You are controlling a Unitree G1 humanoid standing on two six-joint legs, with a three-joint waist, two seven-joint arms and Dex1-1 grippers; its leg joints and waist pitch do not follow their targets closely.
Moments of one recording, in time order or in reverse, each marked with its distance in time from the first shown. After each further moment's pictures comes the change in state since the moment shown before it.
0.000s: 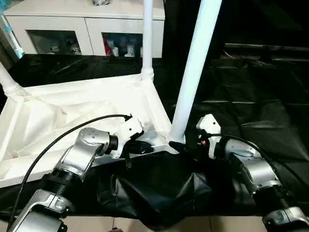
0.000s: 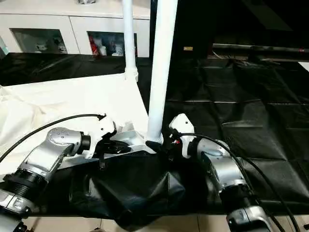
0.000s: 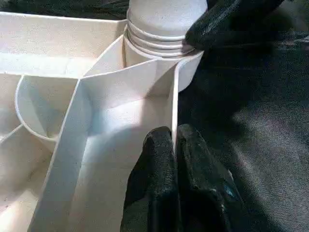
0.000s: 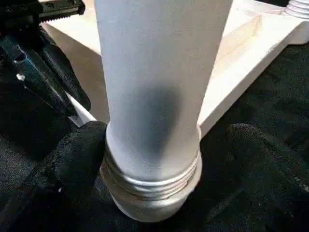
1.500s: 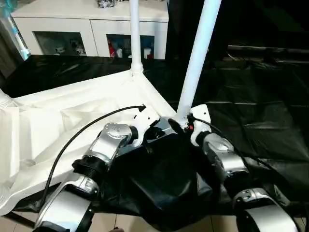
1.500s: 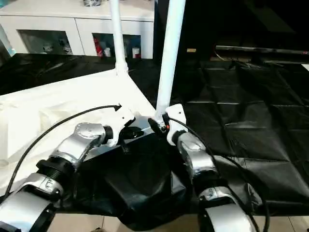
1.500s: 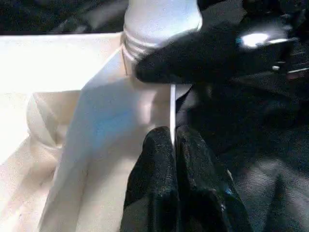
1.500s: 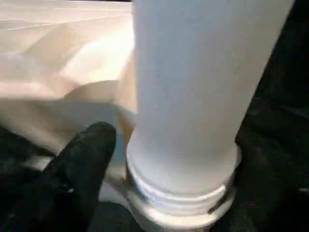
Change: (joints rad) left arm -0.152 -0.177 0.027 0.282 0.048 -0.122 0.250; right arm -0.143 0.168 -0.107 0.315 -0.051 -0.122 -0.288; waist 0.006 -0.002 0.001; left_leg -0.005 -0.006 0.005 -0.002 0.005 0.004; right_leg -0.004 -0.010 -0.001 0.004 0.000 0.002
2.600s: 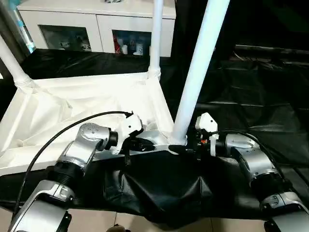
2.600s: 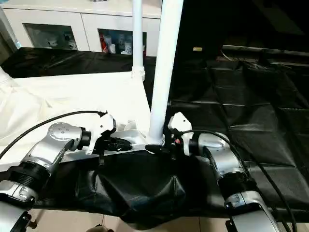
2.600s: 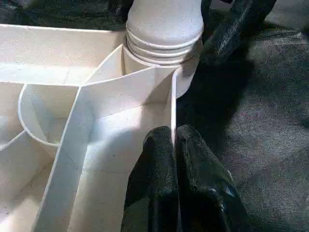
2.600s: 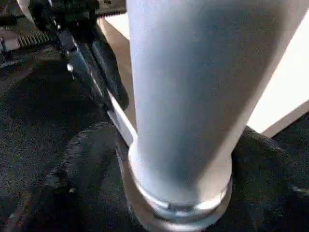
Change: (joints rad) left arm 0.070 0.158 -0.022 -0.103 -0.050 -0.040 -0.340; right arm 0.036 -0.172 0.095 -0.151 0.046 0.043 0.509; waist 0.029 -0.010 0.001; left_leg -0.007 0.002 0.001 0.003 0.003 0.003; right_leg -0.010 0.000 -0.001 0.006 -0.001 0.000
